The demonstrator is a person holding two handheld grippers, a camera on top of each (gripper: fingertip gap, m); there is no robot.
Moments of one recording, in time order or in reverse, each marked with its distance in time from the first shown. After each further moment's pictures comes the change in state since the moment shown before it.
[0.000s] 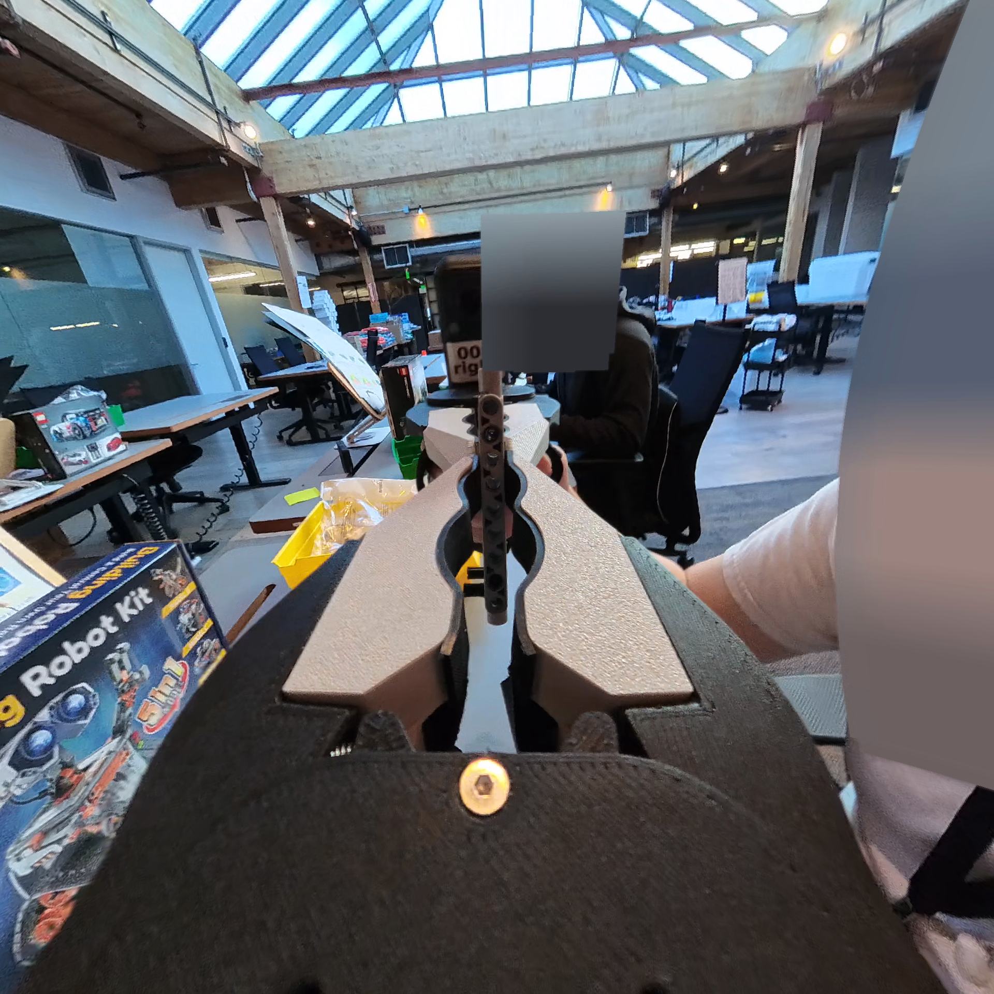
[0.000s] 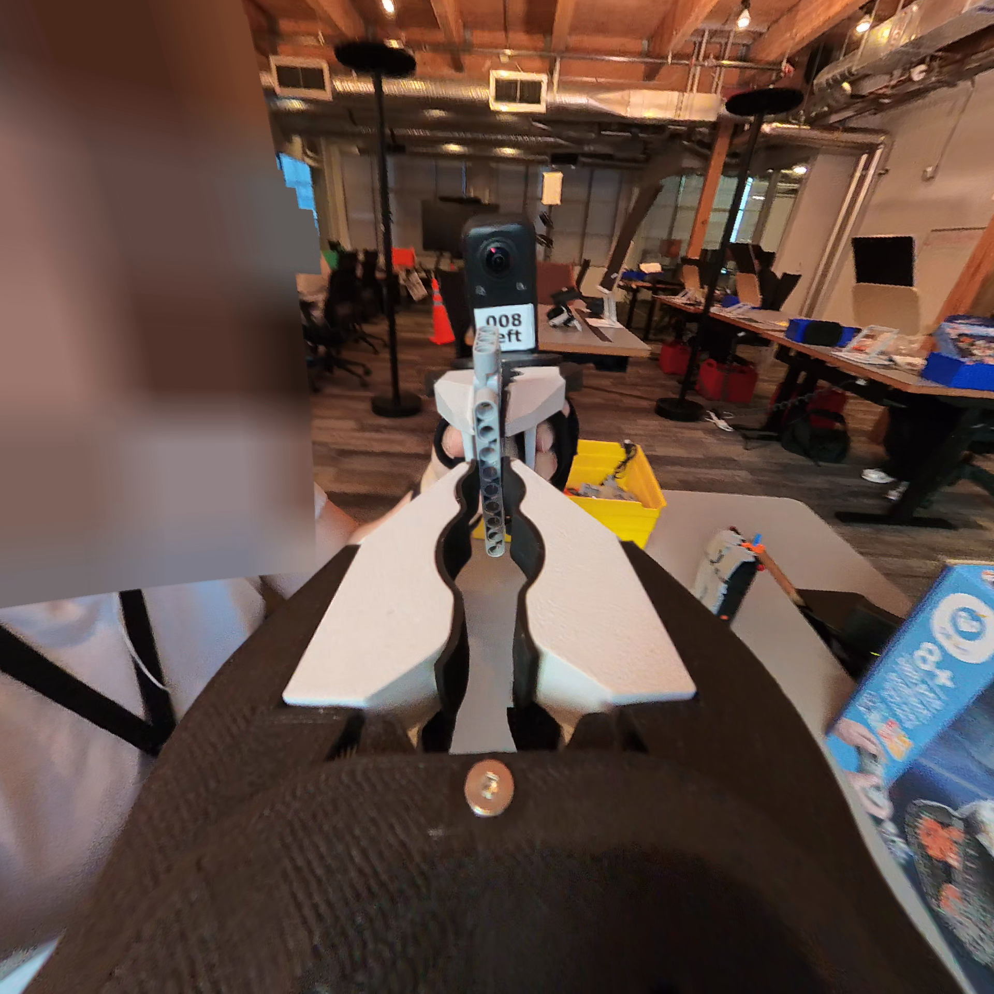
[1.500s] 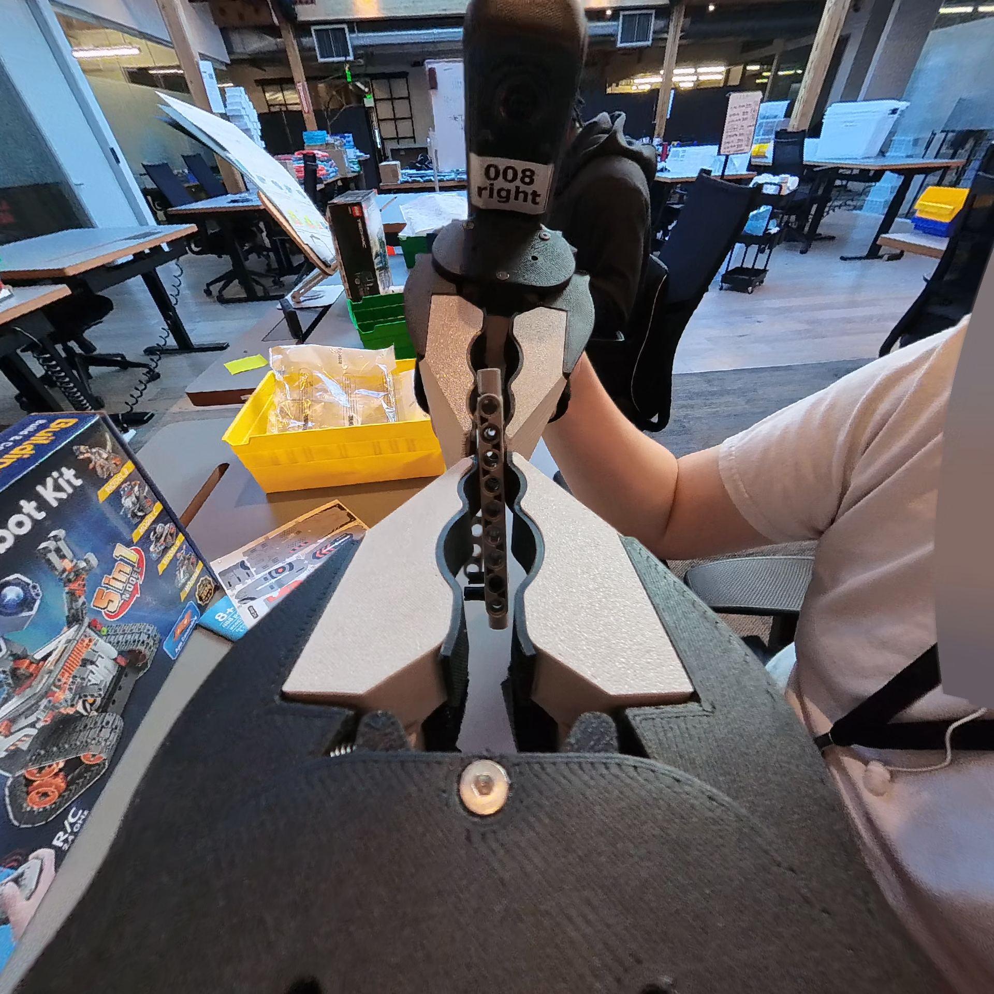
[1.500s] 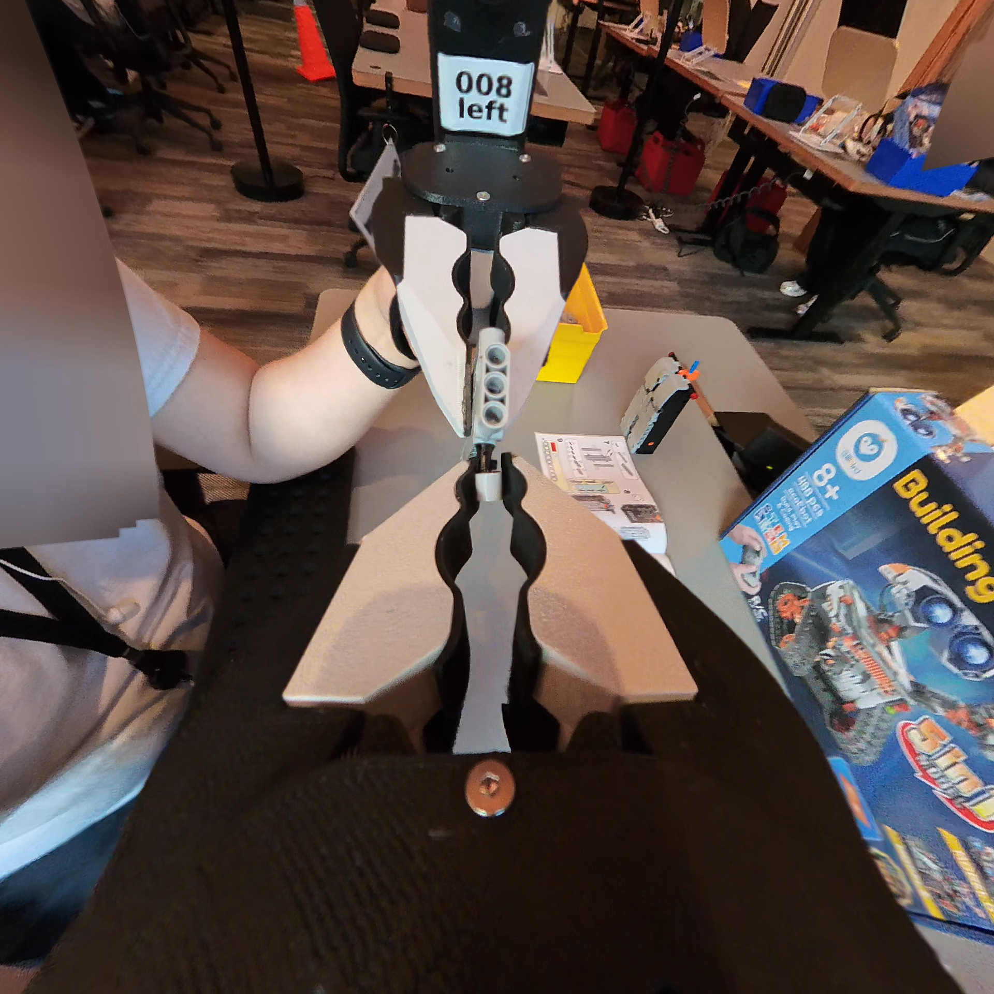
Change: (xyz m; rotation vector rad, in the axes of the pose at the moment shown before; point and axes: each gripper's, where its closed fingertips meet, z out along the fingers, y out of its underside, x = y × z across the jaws) left arm -0.009 0.057 0.004 -0.283 0.064 -0.075; right arm 0.016 0.062 -0.007 -0.413 0.170 -0.057
